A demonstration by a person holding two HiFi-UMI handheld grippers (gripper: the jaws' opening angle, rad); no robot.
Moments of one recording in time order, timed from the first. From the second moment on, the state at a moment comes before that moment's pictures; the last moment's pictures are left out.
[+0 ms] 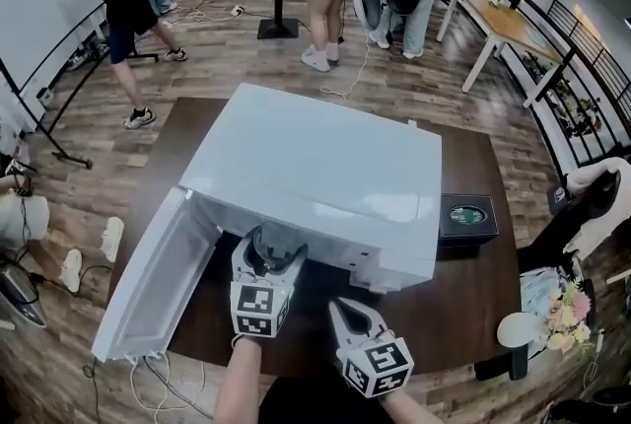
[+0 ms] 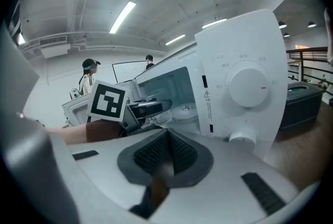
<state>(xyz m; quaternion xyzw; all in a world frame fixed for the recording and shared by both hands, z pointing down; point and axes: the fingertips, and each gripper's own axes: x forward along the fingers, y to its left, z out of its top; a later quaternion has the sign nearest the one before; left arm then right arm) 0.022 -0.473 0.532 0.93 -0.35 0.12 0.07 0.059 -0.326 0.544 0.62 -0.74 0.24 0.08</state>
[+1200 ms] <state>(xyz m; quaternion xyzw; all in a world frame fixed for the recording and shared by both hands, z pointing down) -0.026 -0.316 0.483 0.92 -0.36 0.10 0.09 0.087 -0.255 0.497 0.64 -0.74 0.16 0.07</state>
